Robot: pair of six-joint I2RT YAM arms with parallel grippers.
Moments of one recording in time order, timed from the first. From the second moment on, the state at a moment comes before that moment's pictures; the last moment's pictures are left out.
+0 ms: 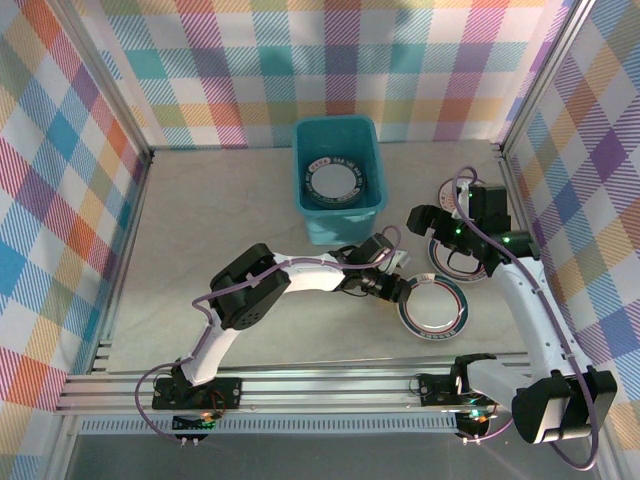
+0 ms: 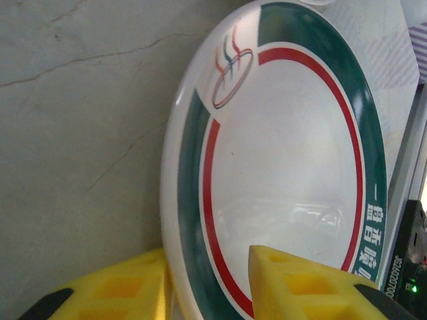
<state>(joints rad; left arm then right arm) -0.98 2.19 1.44 -0.06 0.44 -0.56 0.11 1.09 1.04 -0.73 -0.28 0.46</state>
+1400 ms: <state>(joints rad) -0.84 1.94 1.76 -0.35 0.42 -0.46 0.03 1.18 1.60 -0.83 -0.30 0.33</state>
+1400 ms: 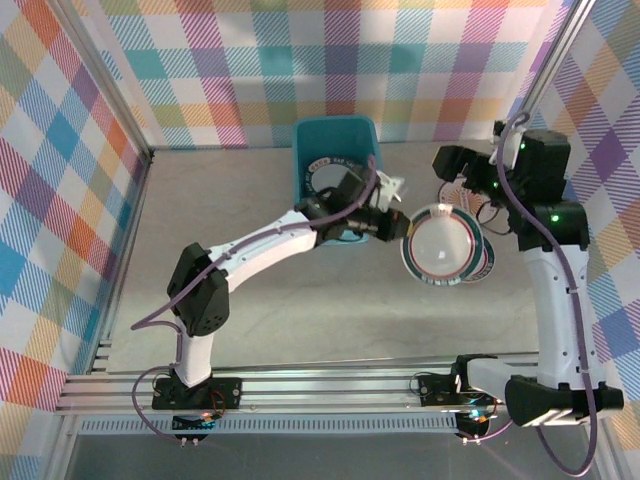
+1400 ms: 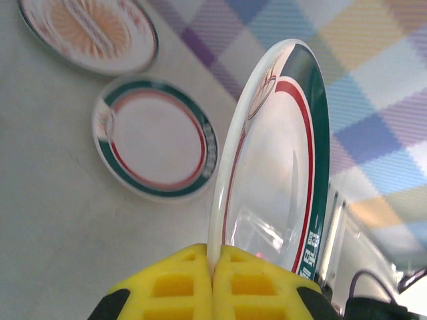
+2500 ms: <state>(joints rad) -0.48 1.95 1.90 -0.15 0.66 -0.70 0.02 1.47 1.63 -0.81 -0.49 0.36</state>
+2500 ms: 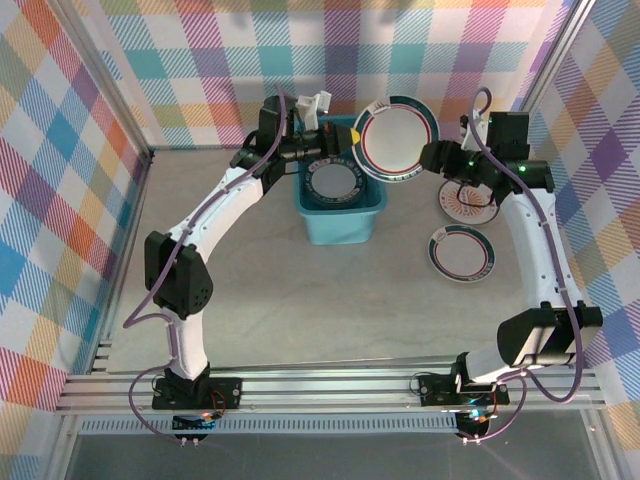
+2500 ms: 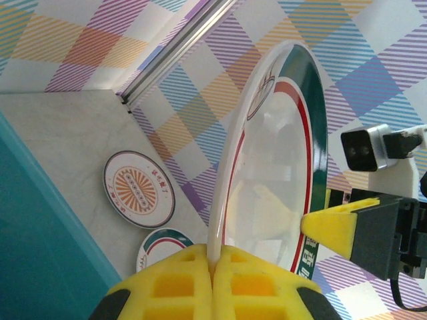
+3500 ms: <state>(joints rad) -0.46 1.98 1.90 -0.16 0.66 -0.72 0.02 1.47 1.51 -0.58 -0.57 0.57</state>
